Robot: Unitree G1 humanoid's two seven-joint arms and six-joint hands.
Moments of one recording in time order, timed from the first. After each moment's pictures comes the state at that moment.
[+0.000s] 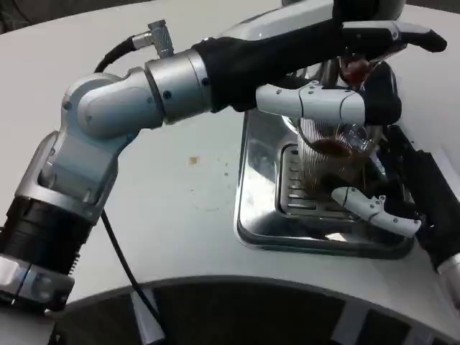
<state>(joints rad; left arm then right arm) -1.11 0.44 -0.22 0.38 0.05 -0.43 -0.77 -0.25 -0.28 -0.07 -0.01 -0.18 -0.19 0.08</state>
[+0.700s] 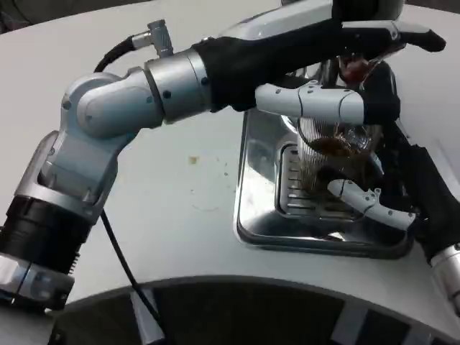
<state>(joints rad) -1.11 0.44 -0.22 0.39 0.05 -0.44 -0.77 -0.30 -0.28 -0.05 0.05 -0.17 -0.20 0.07</state>
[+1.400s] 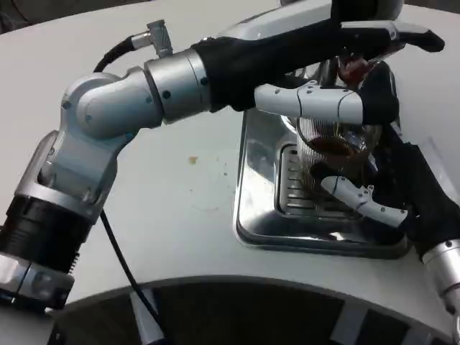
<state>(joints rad) -1.11 0.44 -0.22 0.40 0.05 -0.44 -0.77 -0.33 -0.27 -0.03 0.09 -0.17 -0.21 0.05</state>
